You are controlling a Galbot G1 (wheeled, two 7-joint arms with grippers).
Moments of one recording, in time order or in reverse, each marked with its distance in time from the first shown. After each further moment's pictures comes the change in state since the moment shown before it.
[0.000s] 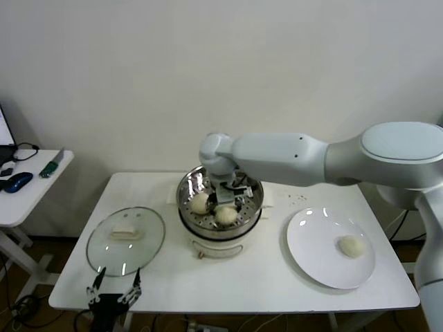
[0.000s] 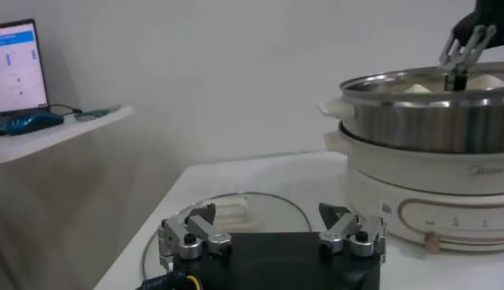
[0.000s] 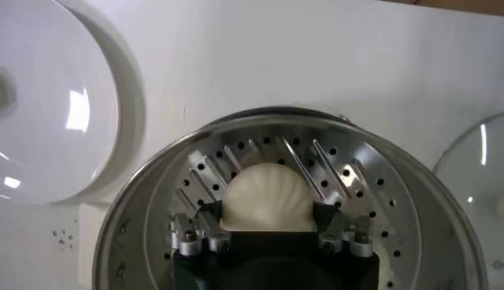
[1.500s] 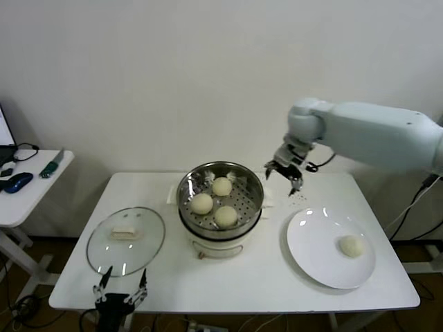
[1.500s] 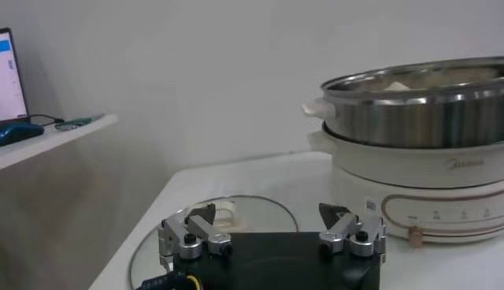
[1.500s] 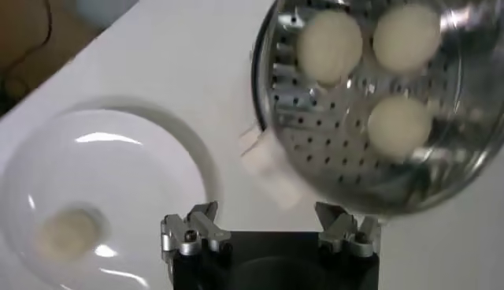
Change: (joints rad) left arm 0.001 0.017 0.035 -0.001 0.042 -0.009 0.002; right arm 0.165 -0.505 -0.088 0.062 0.417 -0.515 0.020
